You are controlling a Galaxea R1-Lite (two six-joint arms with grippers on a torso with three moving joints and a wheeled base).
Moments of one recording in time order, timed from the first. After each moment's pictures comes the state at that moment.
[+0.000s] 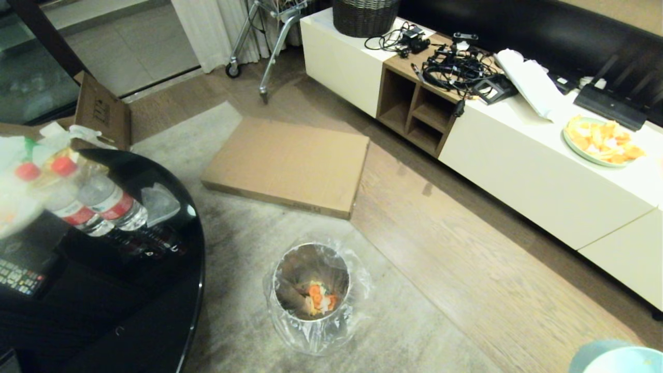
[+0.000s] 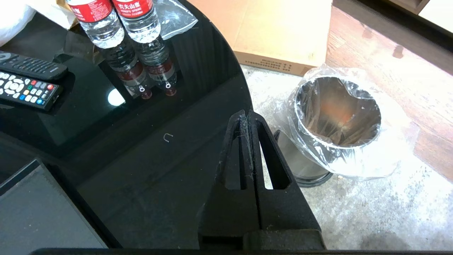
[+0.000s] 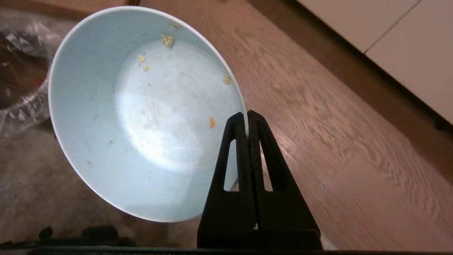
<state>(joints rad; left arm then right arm) 0.00 0.00 0.00 -0.01 0.01 -0.01 0.00 0.19 0.00 0.00 -0.05 -0.01</state>
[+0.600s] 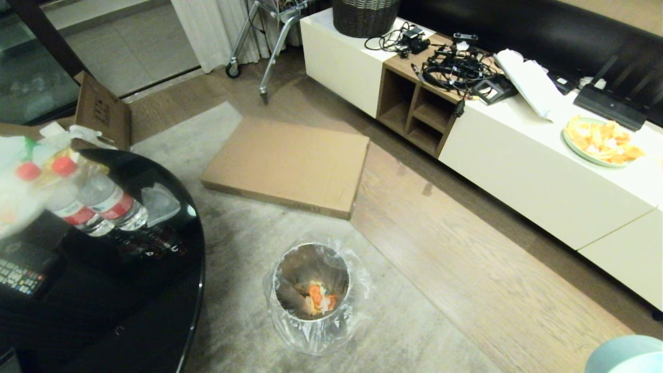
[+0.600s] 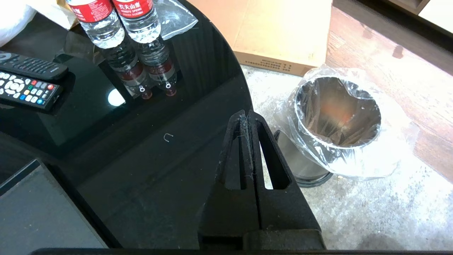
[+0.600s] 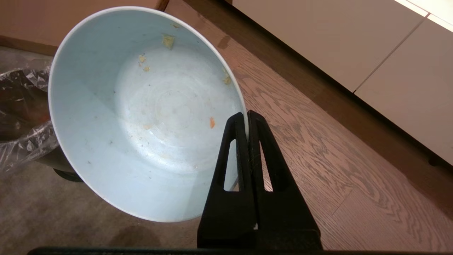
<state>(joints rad) 0.00 0.00 0.00 -0.01 0.01 -0.01 -0.01 0.00 0.00 0.01 -0.05 -0.03</state>
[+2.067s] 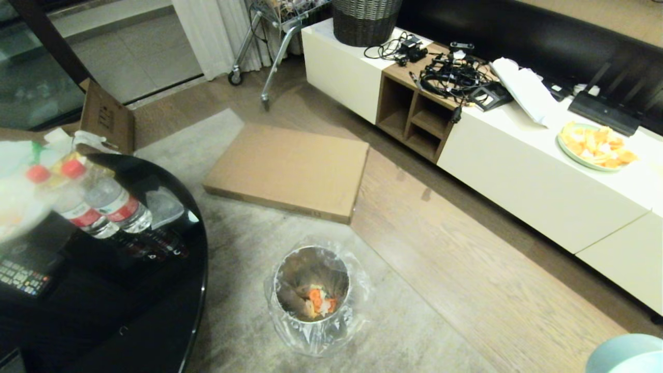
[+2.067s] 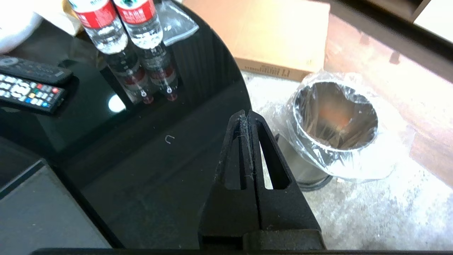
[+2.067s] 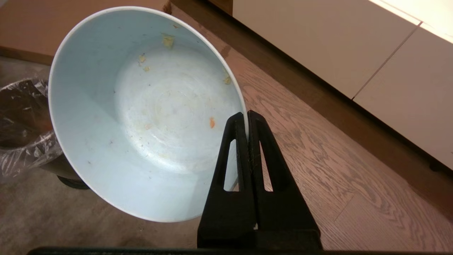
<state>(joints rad) 0.00 0.00 0.00 -0.01 0.01 -0.01 -0.01 0.00 0.00 0.00 -0.05 -0.02</state>
